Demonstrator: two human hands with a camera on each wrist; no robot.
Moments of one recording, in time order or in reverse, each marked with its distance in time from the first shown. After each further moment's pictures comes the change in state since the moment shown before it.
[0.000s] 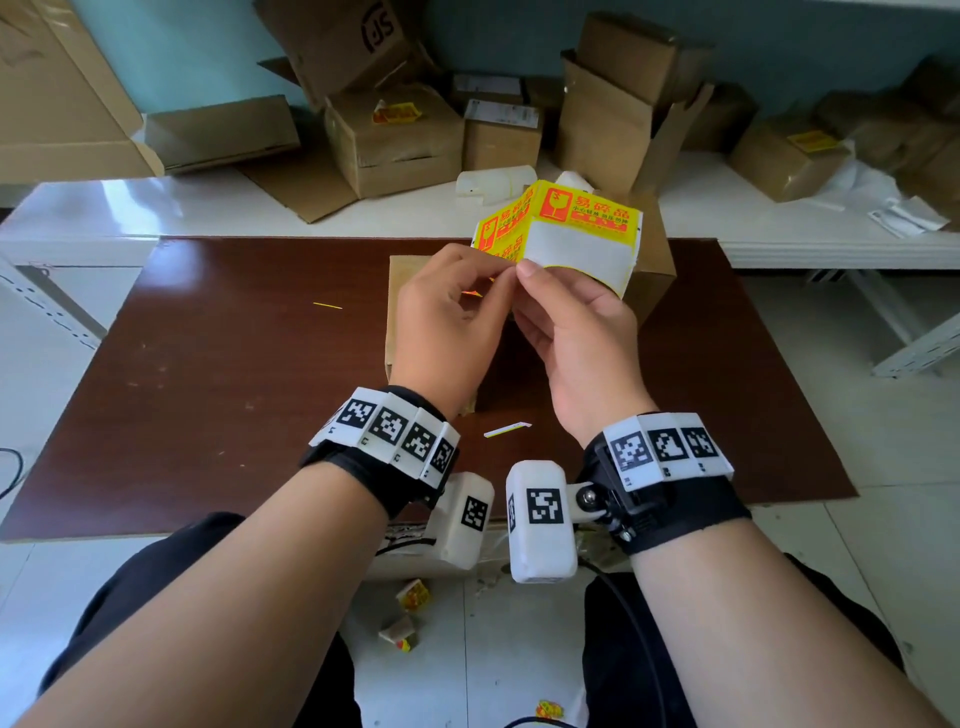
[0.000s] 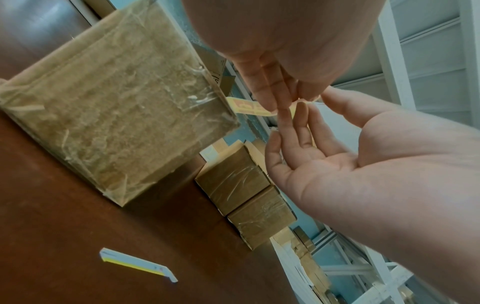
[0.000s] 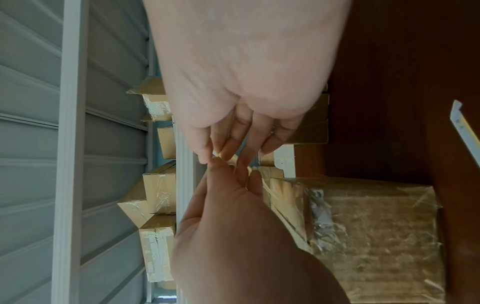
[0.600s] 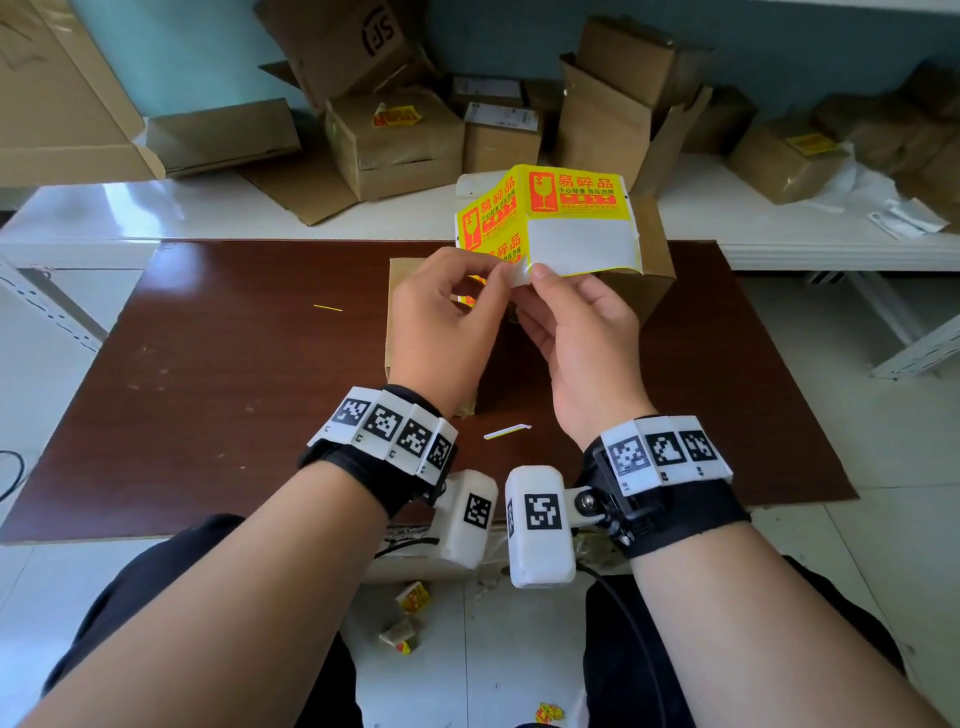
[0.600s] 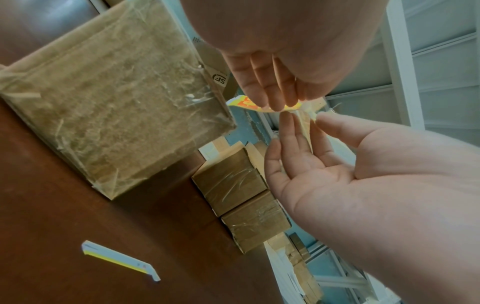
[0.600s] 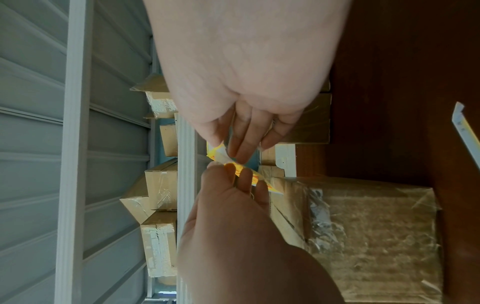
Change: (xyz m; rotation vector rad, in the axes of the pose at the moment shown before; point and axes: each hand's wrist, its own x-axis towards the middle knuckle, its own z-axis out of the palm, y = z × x) left_hand 0.004 0.003 -0.001 -0.011 0.040 -0.145; right_hand 0.002 0.001 -0.002 -0.037 0.043 -0.031
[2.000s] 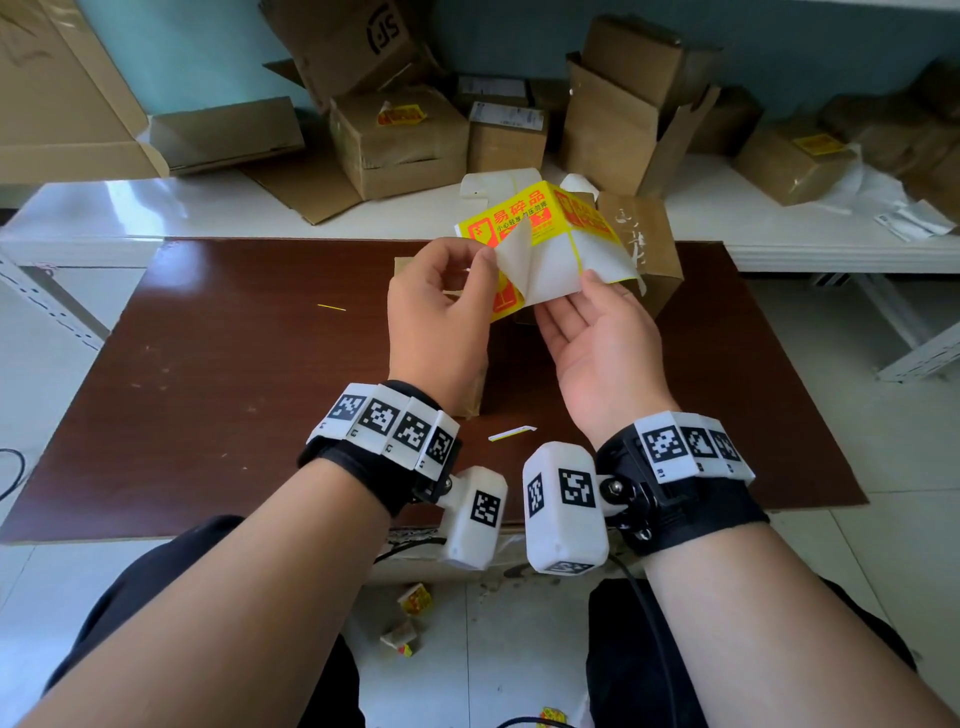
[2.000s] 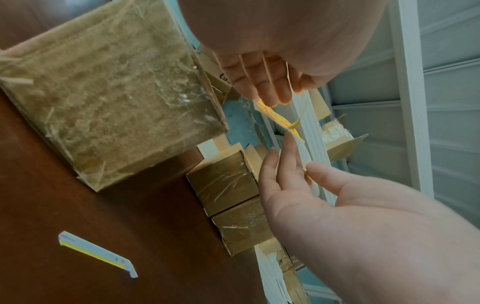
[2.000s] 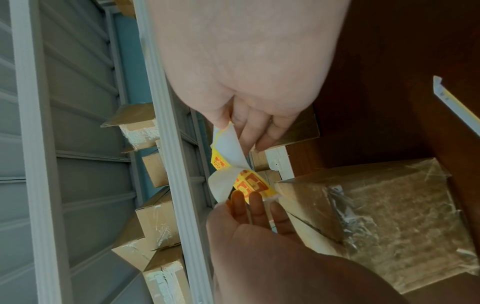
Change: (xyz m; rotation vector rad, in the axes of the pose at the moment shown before) left_hand 0.005 0.008 -0.001 -0.188 0.074 -0.192; right_hand 0.012 -0.001 -0.009 0.305 0.074 0.078
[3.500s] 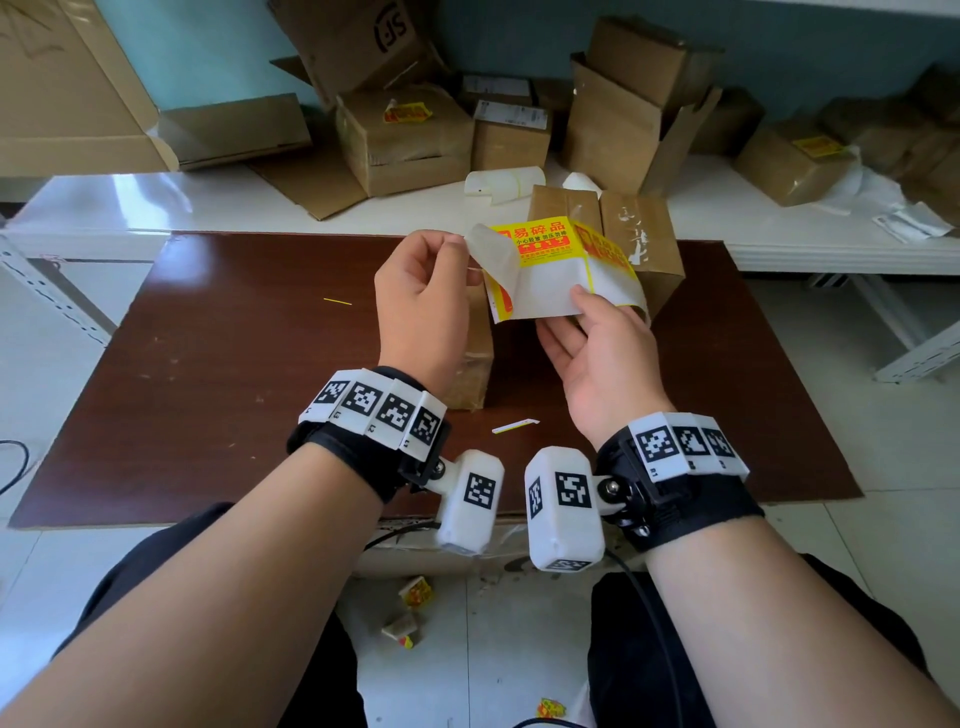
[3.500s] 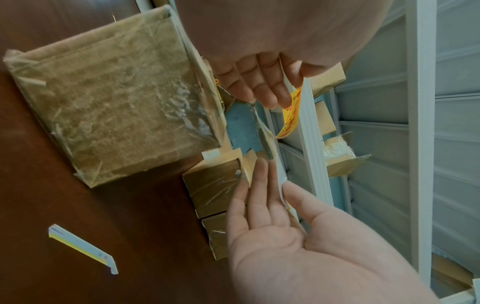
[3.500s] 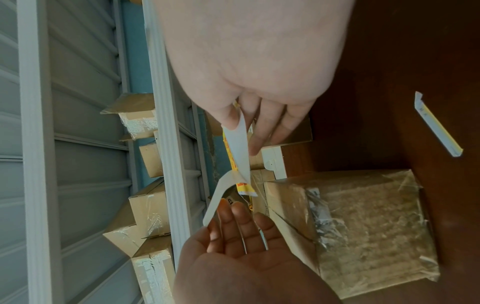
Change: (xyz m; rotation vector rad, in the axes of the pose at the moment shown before) left_hand 0.006 0.003 -0.014 -0.129 0.020 -0.115; right_hand -0.004 0.007 -0.007 -0.111 0.101 0.050
